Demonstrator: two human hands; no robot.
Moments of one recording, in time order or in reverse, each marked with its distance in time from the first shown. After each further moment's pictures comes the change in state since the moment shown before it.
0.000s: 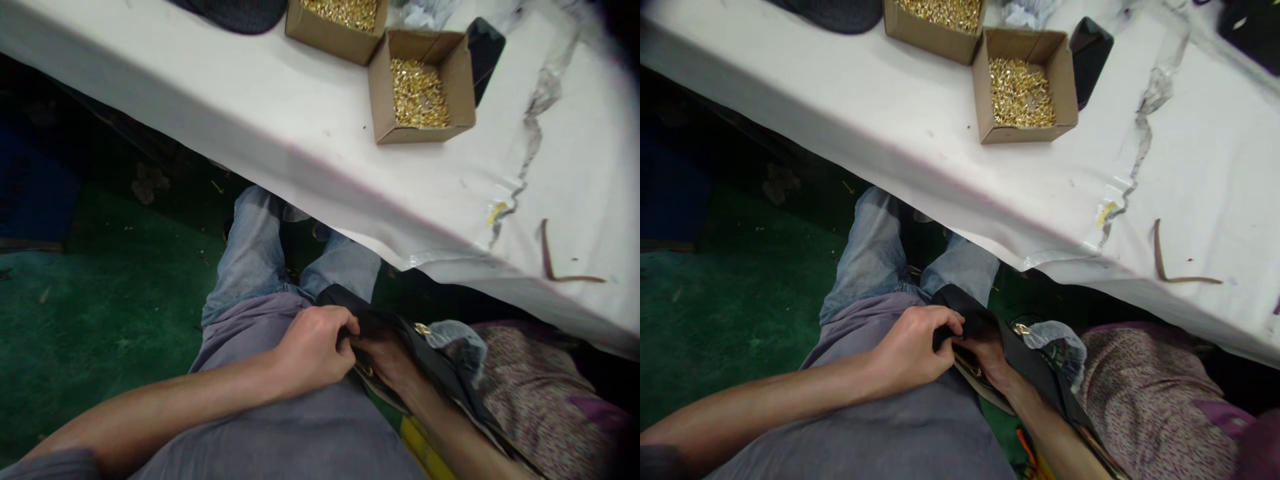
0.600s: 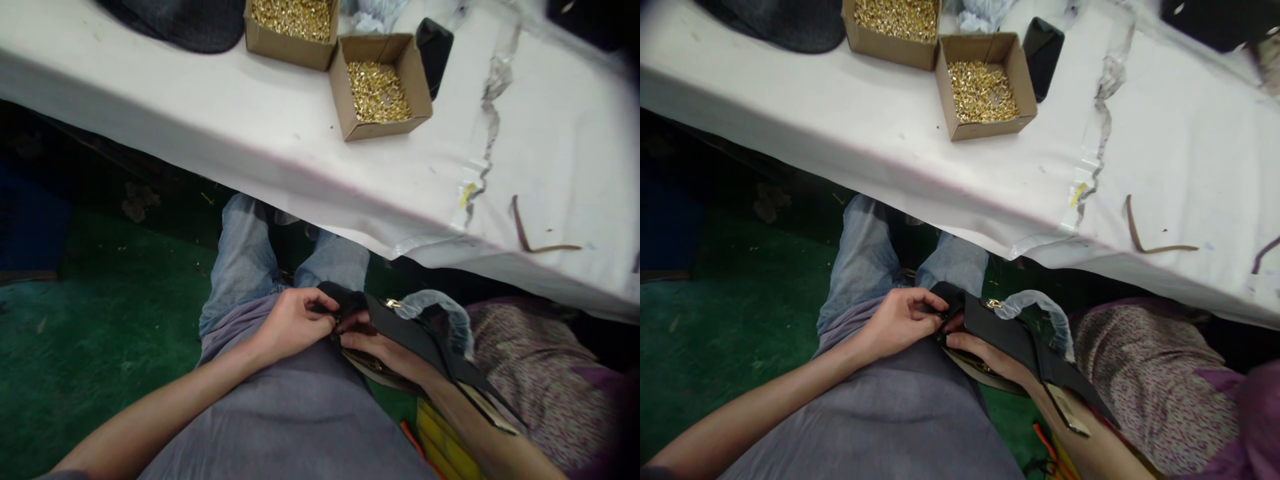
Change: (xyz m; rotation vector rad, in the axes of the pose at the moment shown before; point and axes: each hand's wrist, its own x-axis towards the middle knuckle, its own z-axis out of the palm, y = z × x) left_hand 0.012 -0.017 -0.010 -0.474 -0.042 -0.361; right_hand -0.014 -0.011 -0.028 -0.315 -0.227 -0.124
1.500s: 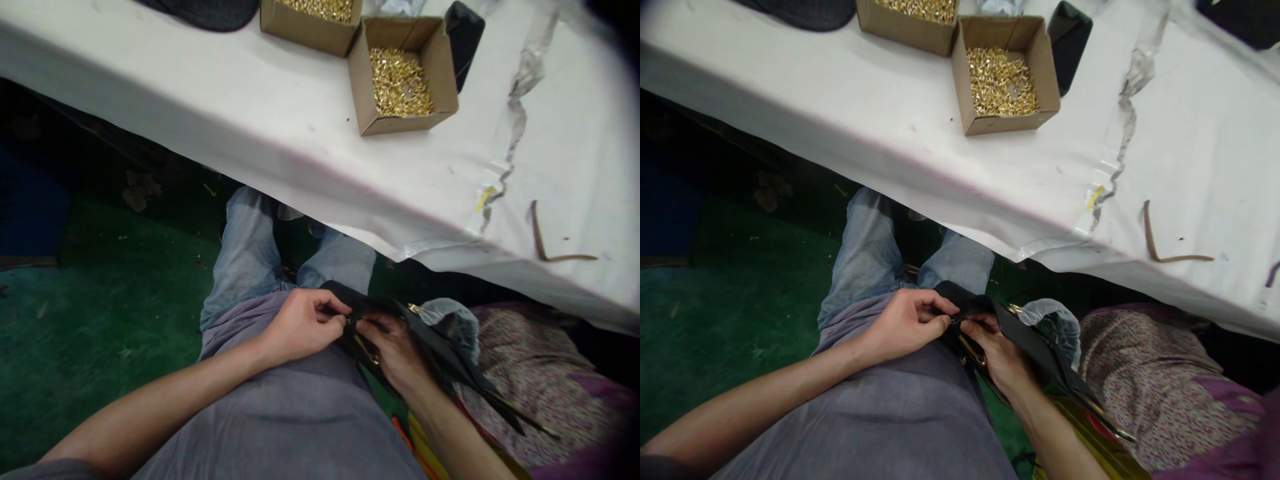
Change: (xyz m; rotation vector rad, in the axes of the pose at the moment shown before) left_hand -0.002 0.002 0.004 0.040 -0.037 0.056; right_hand 0.004 0.025 0.025 0.427 0.526 0.091
